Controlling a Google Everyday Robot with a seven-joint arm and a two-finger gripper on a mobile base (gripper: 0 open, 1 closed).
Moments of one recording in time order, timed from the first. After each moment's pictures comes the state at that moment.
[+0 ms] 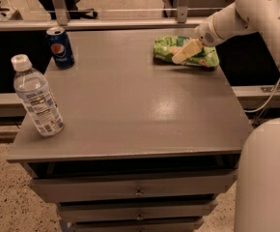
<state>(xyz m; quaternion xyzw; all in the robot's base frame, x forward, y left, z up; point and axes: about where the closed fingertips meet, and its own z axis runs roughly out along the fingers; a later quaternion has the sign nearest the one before) 0.788 -0.192 0.874 -0.44 0.80 0.08 0.40</state>
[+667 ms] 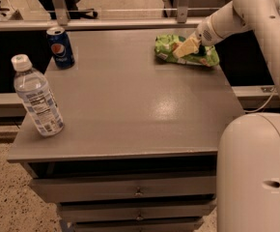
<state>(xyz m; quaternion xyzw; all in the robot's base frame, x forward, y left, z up) 0.798 -0.189 0.859 -0.41 0.83 0.12 0.36</state>
